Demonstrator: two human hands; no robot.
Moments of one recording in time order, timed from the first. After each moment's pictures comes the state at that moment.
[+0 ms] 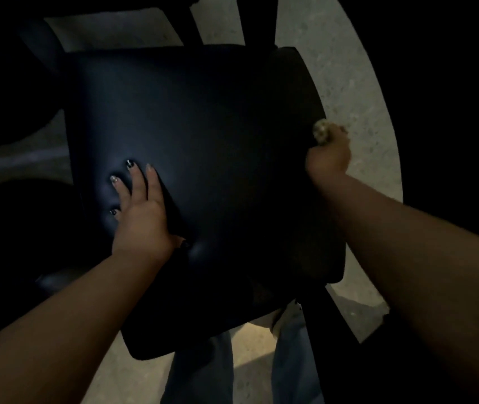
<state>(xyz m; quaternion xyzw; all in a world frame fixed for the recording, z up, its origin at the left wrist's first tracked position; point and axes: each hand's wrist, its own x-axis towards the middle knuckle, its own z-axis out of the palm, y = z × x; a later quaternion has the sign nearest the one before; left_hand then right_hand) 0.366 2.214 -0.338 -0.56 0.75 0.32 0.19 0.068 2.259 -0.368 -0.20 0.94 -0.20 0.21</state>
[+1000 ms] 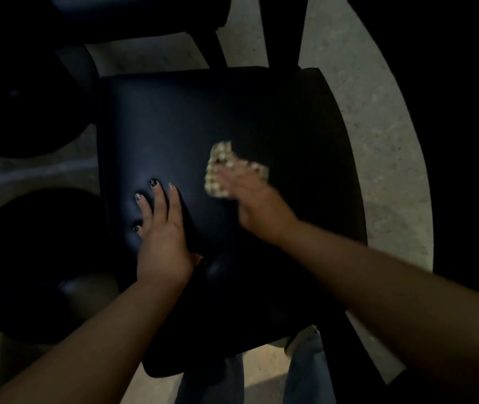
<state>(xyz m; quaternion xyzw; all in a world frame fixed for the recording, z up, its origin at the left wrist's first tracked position) 0.369 2.221 -0.341 -0.58 0.73 0.33 0.14 0.184 2.247 -0.393 -0.72 0.64 -0.21 0.17</state>
